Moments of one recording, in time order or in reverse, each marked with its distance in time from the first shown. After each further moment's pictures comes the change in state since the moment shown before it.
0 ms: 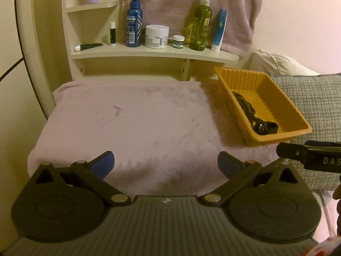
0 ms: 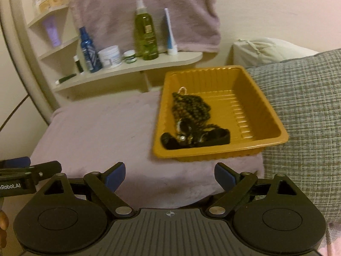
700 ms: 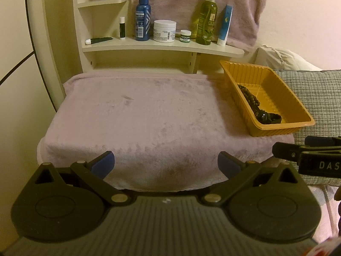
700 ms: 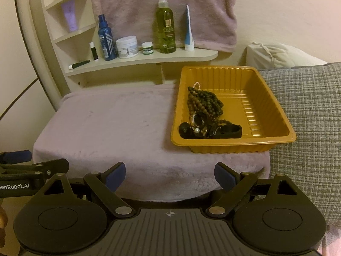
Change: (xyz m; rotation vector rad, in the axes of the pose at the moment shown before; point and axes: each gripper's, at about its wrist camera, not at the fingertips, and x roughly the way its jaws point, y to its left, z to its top) left arm -0.012 0.003 -0.013 -0.009 0.018 0.038; right arm -0.006 0.023 -0.010 -0.075 0.023 0.008
